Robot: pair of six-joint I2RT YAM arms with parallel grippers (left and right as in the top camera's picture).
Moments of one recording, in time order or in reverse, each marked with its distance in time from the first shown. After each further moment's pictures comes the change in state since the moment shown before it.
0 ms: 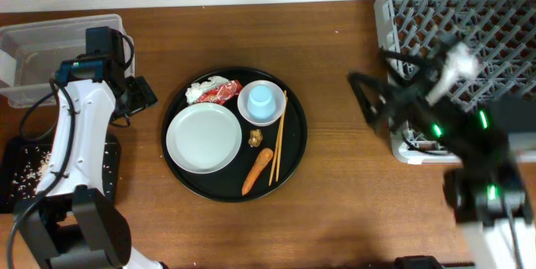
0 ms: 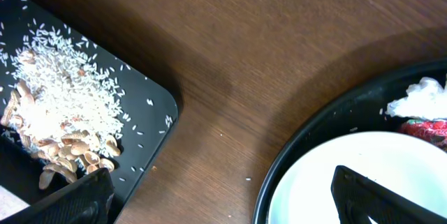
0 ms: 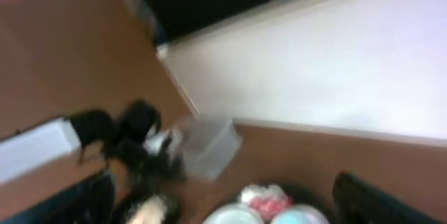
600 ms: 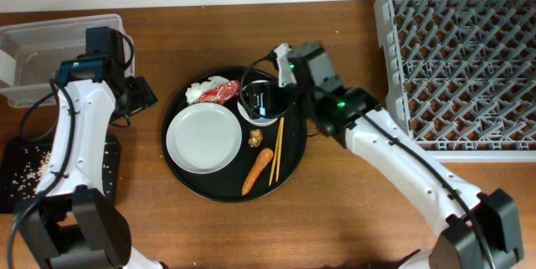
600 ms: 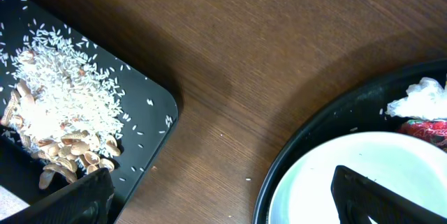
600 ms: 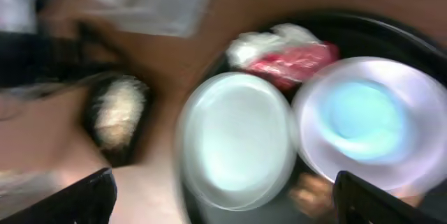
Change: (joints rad) left arm 0.000 0.000 0.000 0.000 0.000 0.000; right arm 0.499 0.641 0.243 -0.266 0.416 0.027
